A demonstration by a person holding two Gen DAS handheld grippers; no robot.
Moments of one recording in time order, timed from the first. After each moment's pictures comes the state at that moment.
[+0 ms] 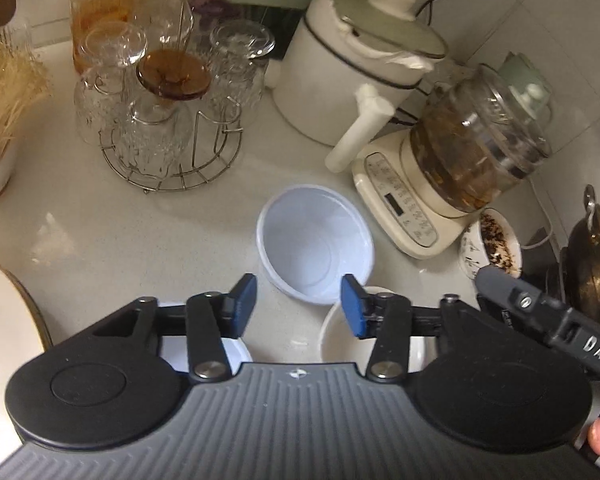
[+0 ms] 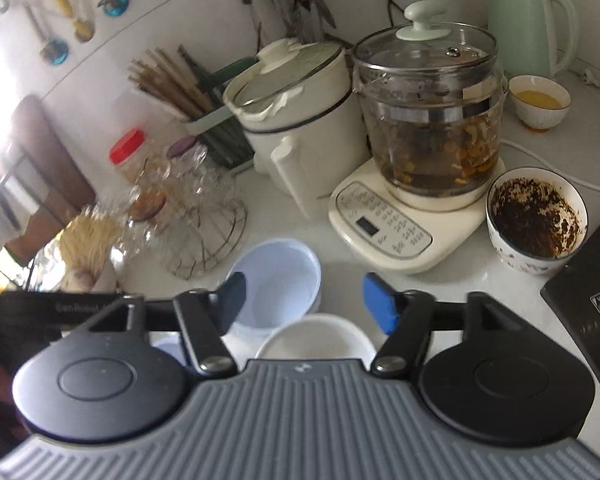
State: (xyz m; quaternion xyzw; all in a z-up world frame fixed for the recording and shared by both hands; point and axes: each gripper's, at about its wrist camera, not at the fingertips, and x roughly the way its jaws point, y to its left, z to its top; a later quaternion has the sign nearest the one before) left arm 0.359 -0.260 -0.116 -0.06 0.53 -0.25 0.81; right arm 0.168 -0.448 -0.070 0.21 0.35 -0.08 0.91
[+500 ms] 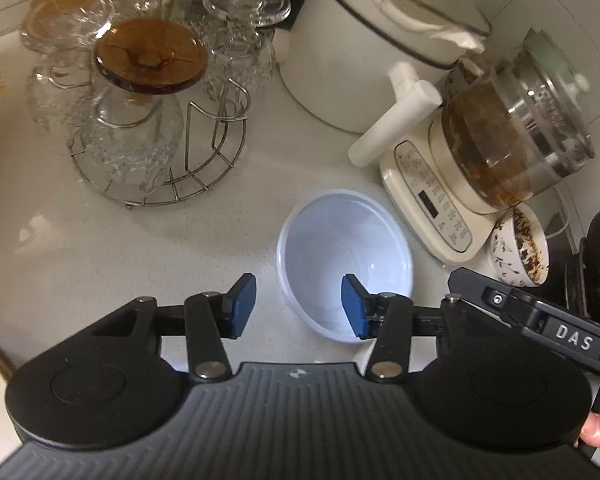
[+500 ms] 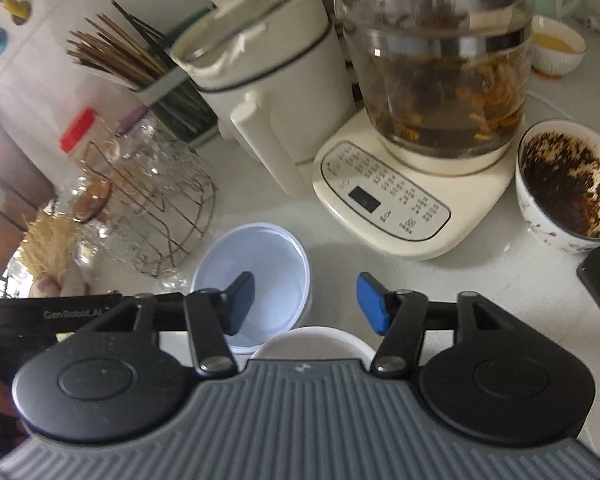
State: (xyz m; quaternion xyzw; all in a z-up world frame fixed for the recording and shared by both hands) left arm 0.419 -0.275 -0.165 -0.04 0.57 -0.27 0.78; right arm 0.230 -0.452 -0.120 0.24 0.43 -0.11 0.87
